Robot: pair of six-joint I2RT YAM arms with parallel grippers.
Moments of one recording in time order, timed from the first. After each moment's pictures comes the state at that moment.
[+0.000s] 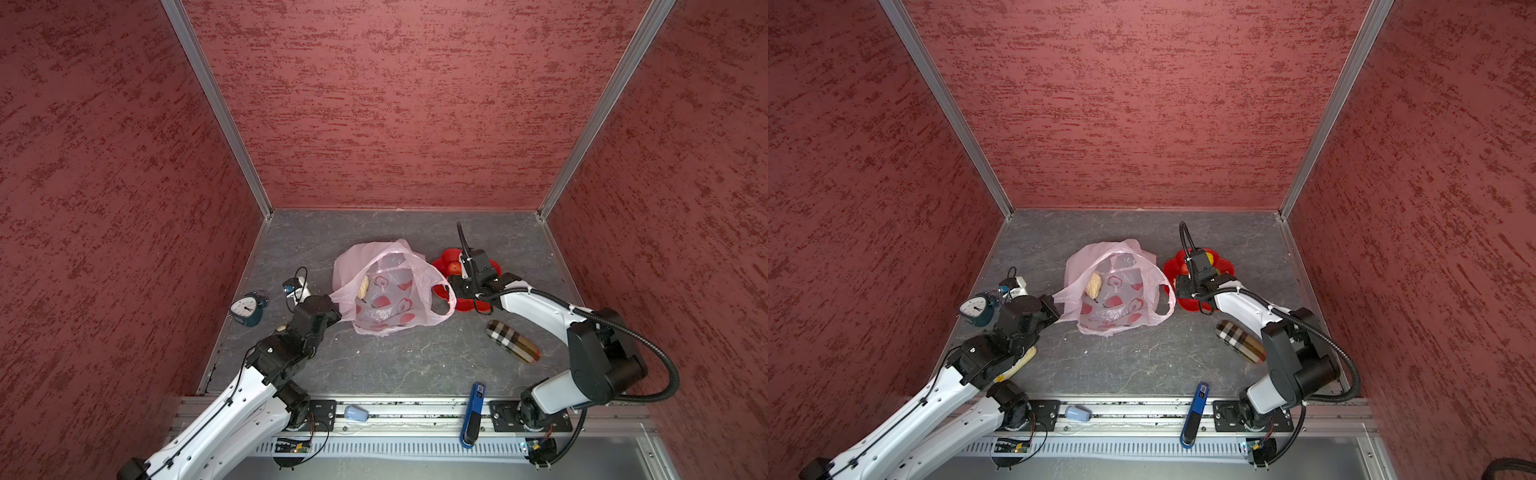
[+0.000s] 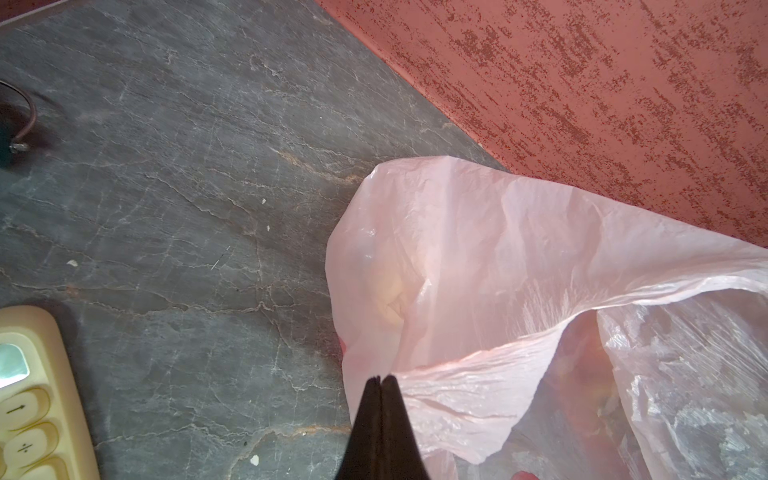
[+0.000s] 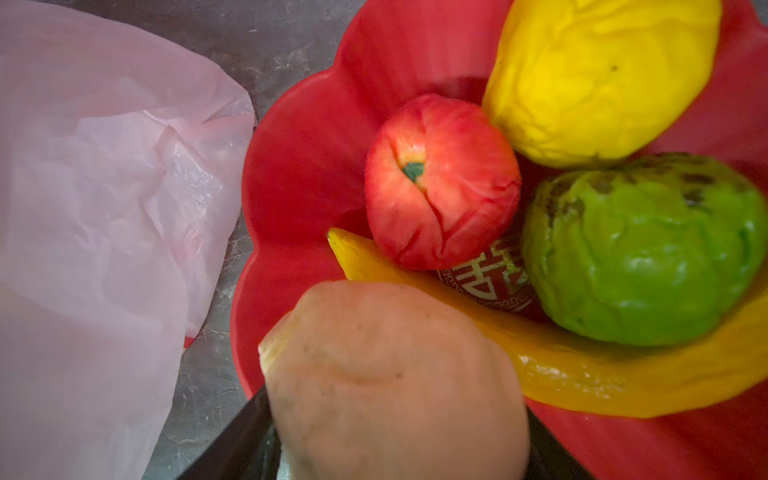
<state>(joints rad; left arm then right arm) -0.60 0.64 0.58 -0.56 -0.47 -0.94 0.43 1.52 0.90 -0.34 0.02 0.44</state>
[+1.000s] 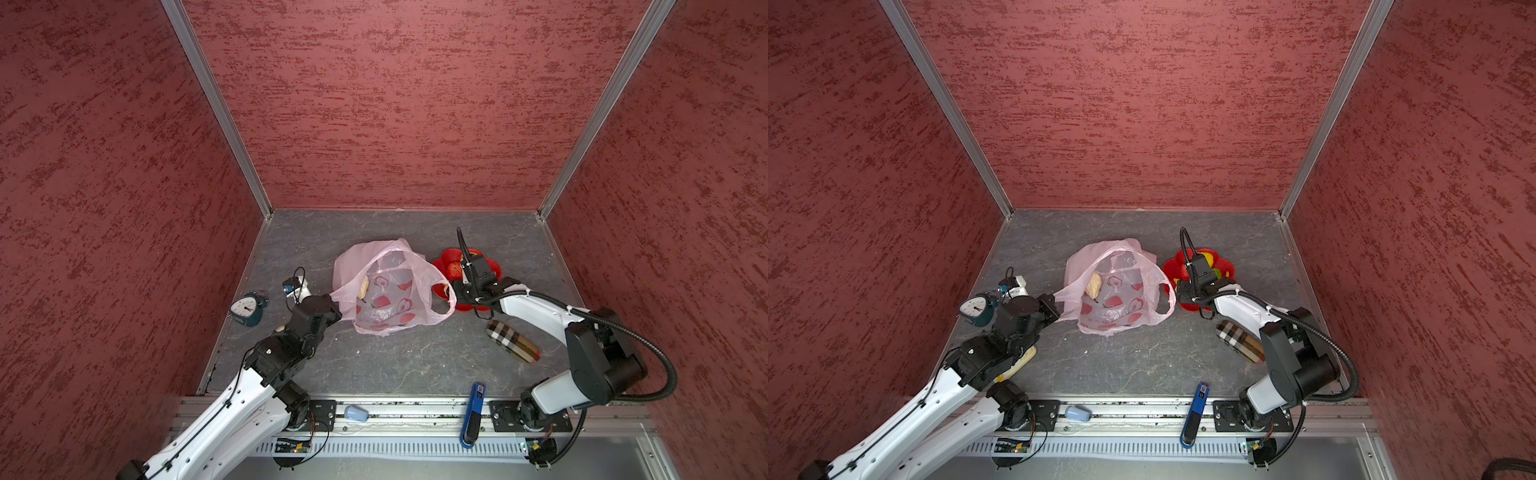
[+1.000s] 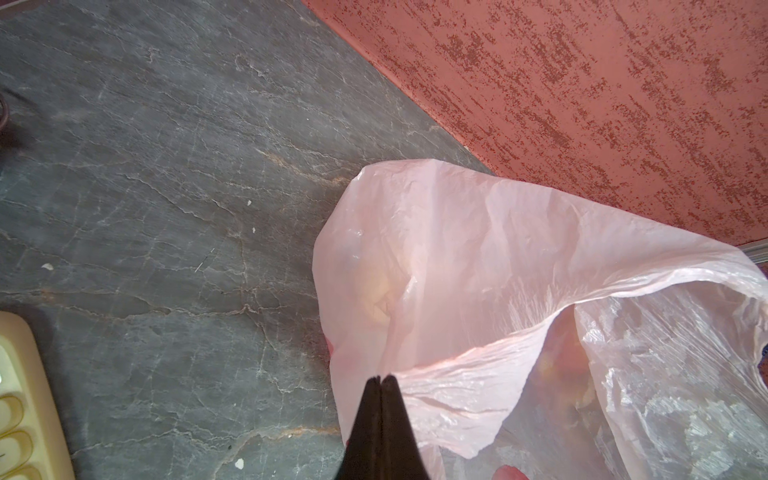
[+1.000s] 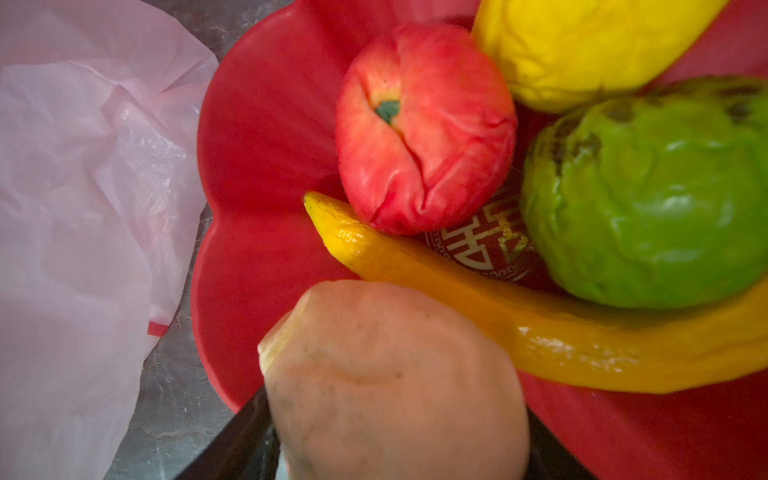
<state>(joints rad) -0.60 0.63 0.58 -0.54 -0.45 -0.94 0.44 1.52 0.86 -0.33 0.03 0.47</state>
